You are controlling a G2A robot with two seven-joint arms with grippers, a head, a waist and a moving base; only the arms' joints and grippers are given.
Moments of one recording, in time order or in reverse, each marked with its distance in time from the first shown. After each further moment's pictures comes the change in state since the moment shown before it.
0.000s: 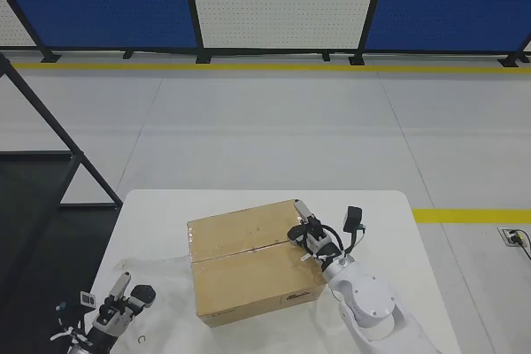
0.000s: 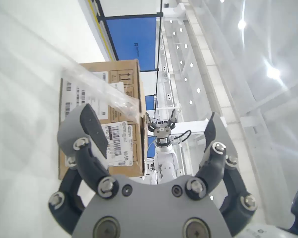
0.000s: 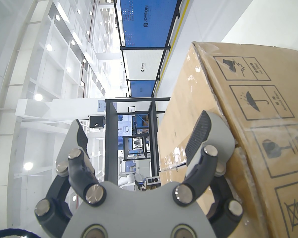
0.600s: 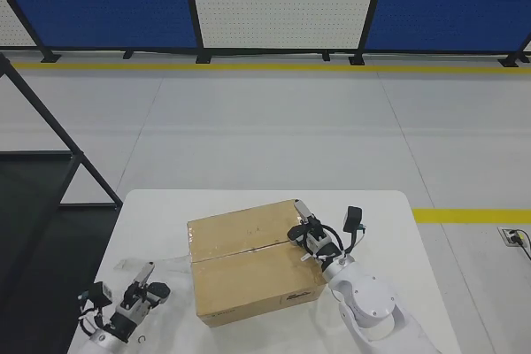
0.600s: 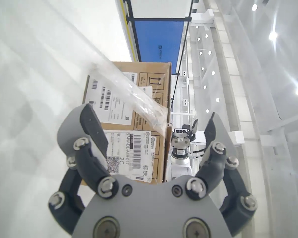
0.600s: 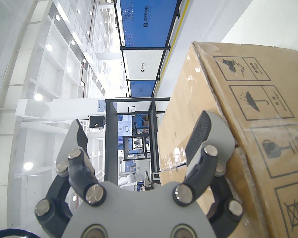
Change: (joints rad) left arm -0.103 -0.024 0.084 -0.004 0.072 0.216 0.096; right arm 0.000 0.000 0.000 0.000 0.000 0.000 0.000
